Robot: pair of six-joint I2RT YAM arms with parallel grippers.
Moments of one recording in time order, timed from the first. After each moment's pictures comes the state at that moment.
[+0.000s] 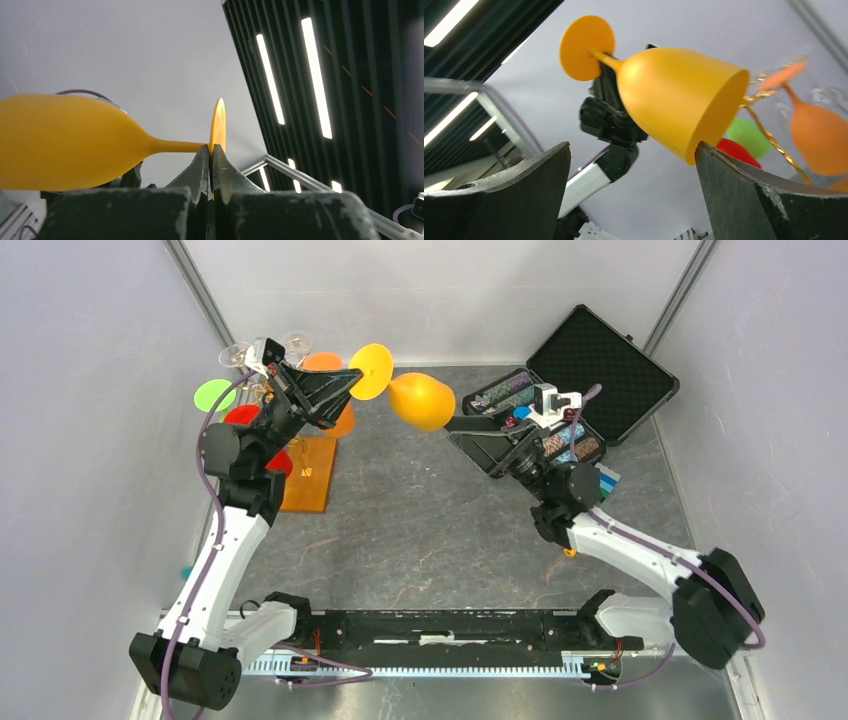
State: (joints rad) left arm -0.21 1.02 1.04 0.62 0.65 -1.88; right arm 0.69 1.16 0.67 1.12 -0.25 1.11
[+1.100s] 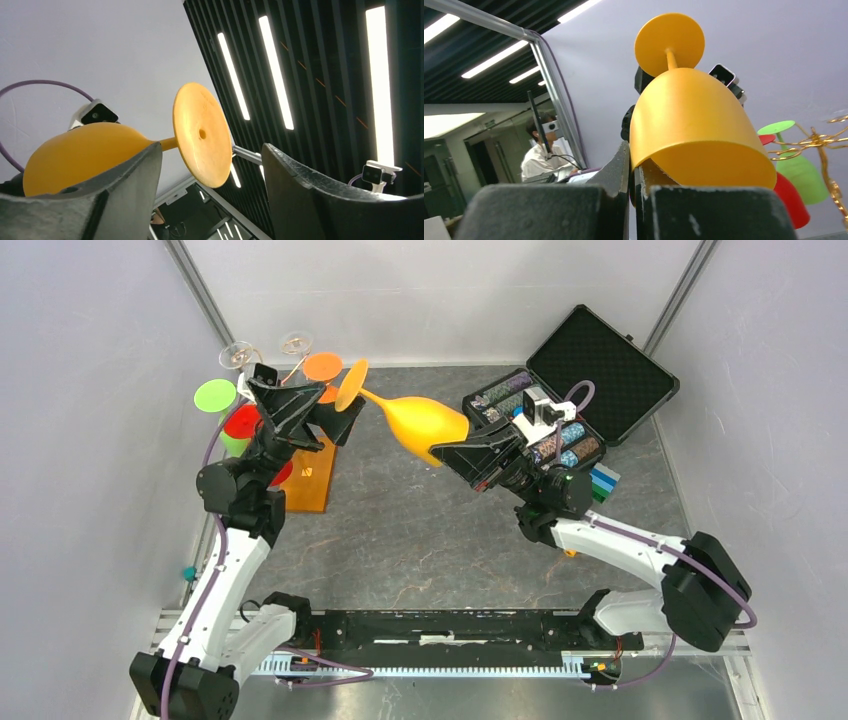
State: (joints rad) left arm -0.21 0.89 0.86 0.85 0.57 -2.07; right arm 0.80 1.31 0.78 1.46 -0.41 1.03
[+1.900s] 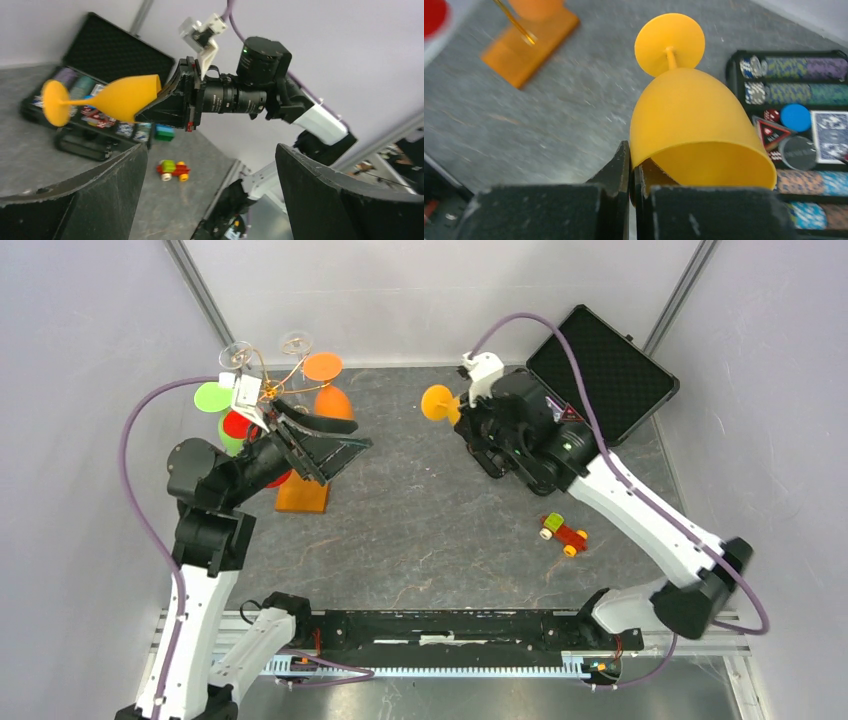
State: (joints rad) left arm -0.21 0.78 1.12 -0.05 0.76 -0.84; right arm 0.75 1.33 1.43 -0.46 0.09 0.15
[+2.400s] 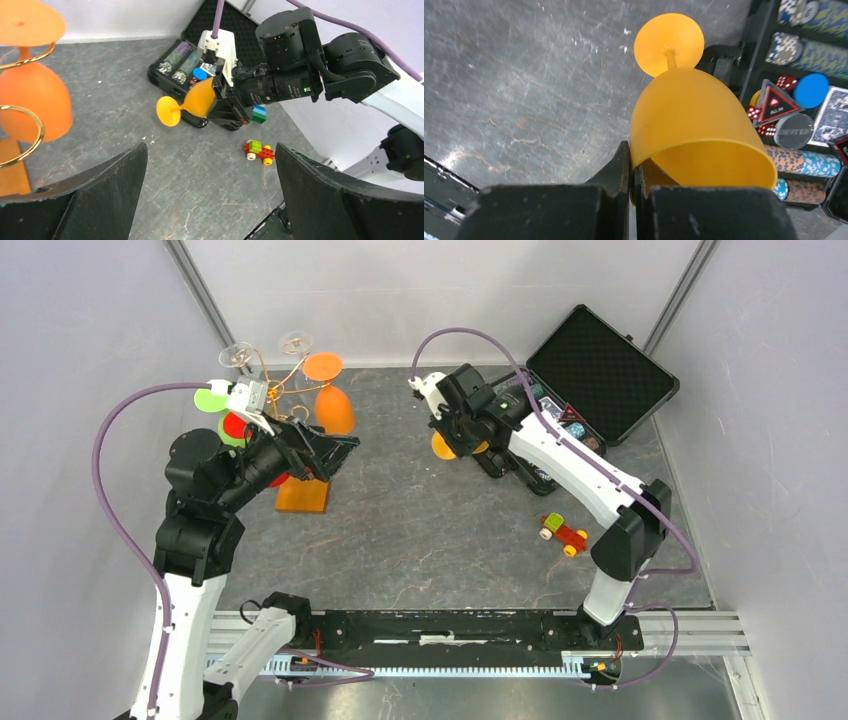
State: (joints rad) left arm -0.21 0.79 1.28 -0.55 0.47 -0.42; right arm 0.74 1.75 1.80 -0.94 0.10 -0.08
